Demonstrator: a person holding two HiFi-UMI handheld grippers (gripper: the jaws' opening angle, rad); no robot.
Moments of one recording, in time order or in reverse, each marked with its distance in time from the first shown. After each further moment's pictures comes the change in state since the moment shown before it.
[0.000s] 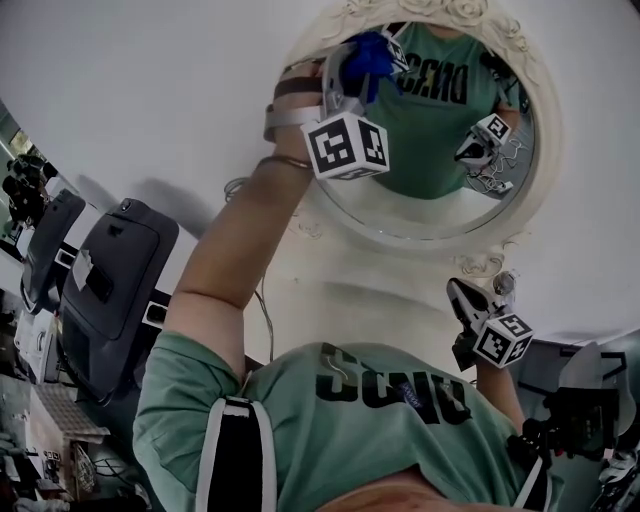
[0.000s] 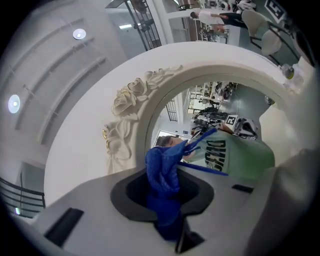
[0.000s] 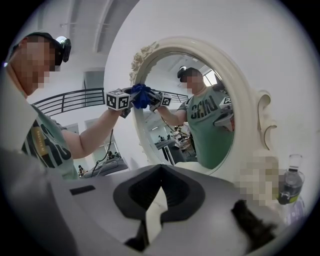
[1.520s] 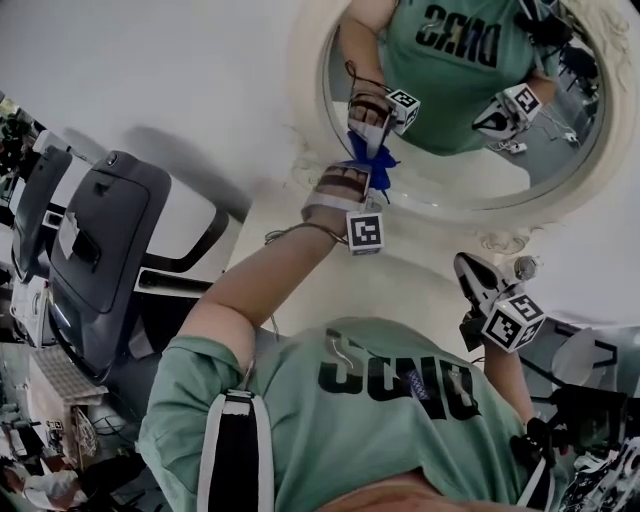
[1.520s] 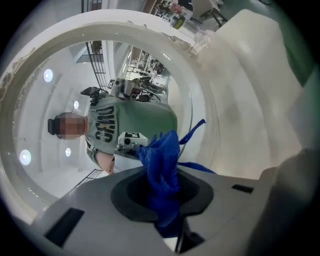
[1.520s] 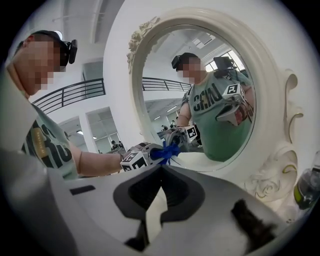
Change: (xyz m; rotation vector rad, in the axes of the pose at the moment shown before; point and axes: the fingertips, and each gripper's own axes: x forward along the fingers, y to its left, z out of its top) left arm -0.143 -0.373 -0.137 0.319 0.300 -0.706; right arm 0.026 0.000 -0.006 -0.008 0.132 0.028
